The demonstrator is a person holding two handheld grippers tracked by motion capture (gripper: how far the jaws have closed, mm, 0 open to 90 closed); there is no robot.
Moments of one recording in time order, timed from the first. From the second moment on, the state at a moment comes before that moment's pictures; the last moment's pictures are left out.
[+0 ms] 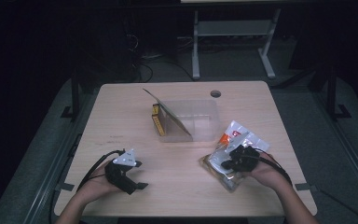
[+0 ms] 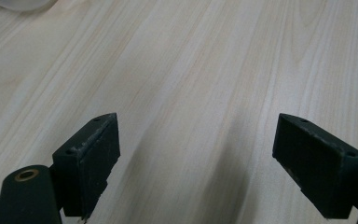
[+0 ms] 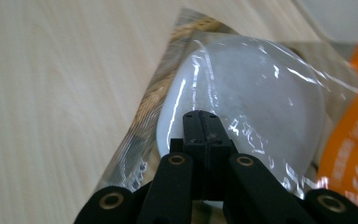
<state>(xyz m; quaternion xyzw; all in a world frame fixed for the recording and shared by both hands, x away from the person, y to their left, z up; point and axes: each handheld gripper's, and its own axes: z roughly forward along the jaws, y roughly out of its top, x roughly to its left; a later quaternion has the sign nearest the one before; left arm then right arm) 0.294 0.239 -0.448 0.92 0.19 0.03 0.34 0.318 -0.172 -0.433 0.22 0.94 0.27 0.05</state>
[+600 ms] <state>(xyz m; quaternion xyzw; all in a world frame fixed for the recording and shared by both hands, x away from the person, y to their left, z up) 0.293 0.239 -0.448 0.92 0.19 0.03 0.34 0.317 -0.141 -0.432 0.18 0.94 0.30 0.04</state>
